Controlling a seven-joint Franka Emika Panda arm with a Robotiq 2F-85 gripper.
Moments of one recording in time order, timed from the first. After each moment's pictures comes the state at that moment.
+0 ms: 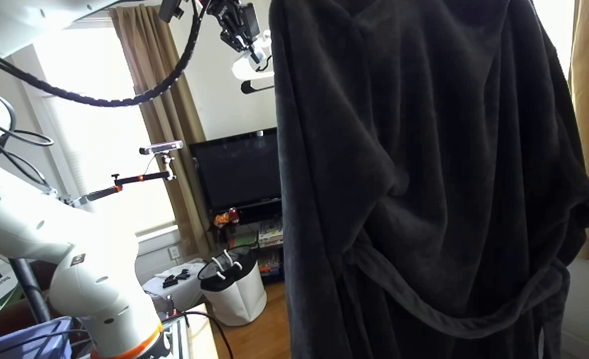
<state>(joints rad) 0.00 -0.62 -0.08 -1.72 -0.03 1.59 -0.27</state>
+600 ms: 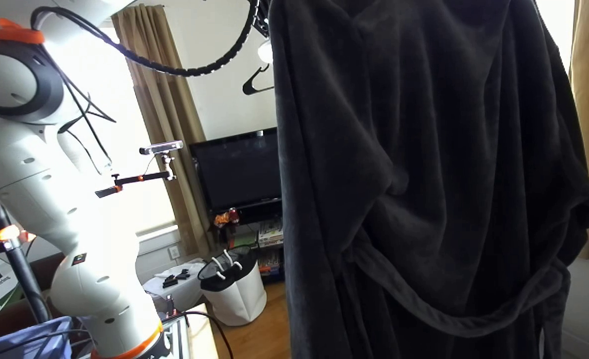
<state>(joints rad) 0.01 -0.25 -0.06 -1.25 -0.03 1.36 -0.22</state>
